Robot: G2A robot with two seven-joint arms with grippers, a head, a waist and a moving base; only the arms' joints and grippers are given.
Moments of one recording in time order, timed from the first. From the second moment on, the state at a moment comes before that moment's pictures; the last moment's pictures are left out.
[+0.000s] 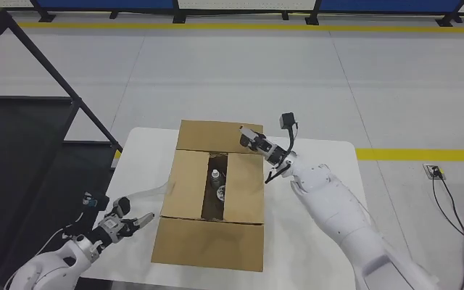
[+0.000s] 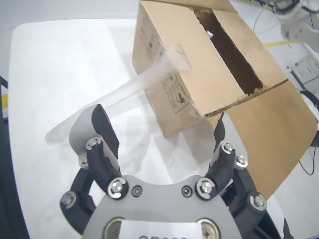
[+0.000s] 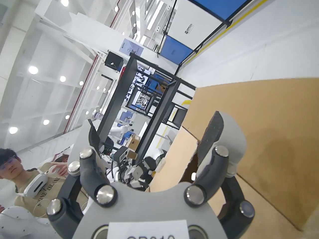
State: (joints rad) left arm 1.45 -1.04 -1.79 -1.66 0.68 -0.60 -0.47; right arm -0.34 -1.46 0.78 -0.55 0.39 -0.75 0.51
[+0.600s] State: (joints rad) left arm 1.34 -1.05 -1.64 -1.55 0.80 -0.46 -0.44; right arm -0.41 -1.48 0.74 -0.68 0.37 -0.61 0.68
